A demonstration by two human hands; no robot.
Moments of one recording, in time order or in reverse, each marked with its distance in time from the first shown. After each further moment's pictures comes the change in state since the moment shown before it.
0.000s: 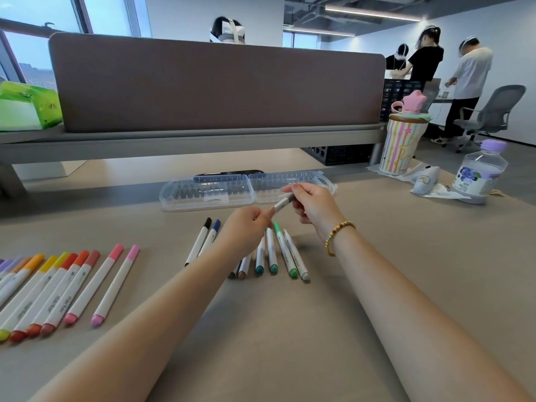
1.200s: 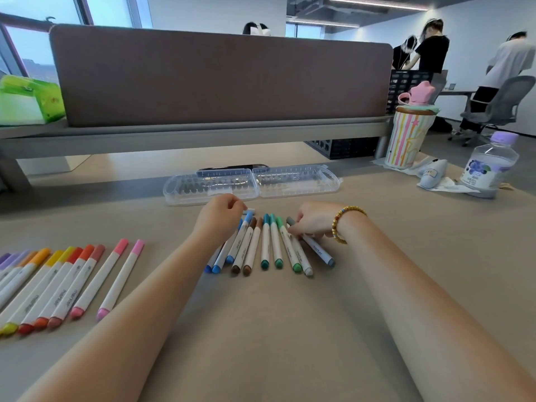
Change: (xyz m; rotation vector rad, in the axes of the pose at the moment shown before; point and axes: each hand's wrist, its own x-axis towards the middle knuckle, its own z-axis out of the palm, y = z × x) left_hand 0.023 -0.036 -0.026 0.129 0.173 -0.034; right_hand -0.011 -0.022 0.003 -1.141 -0.450 0.206
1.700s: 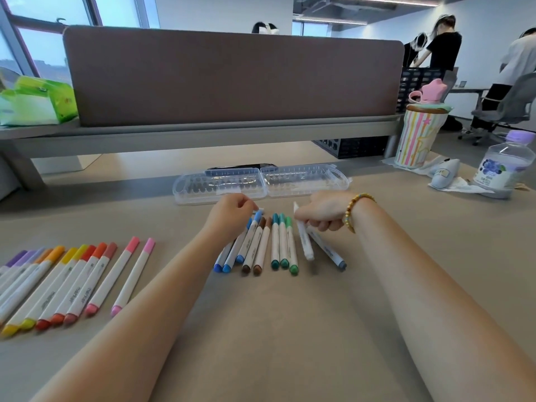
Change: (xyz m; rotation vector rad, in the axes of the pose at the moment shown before) left_hand -0.001 0.002 -0.004 -0.045 -0.059 0.018; right_hand 0.005 -0.003 -0.013 0.317 -0.090 0.044
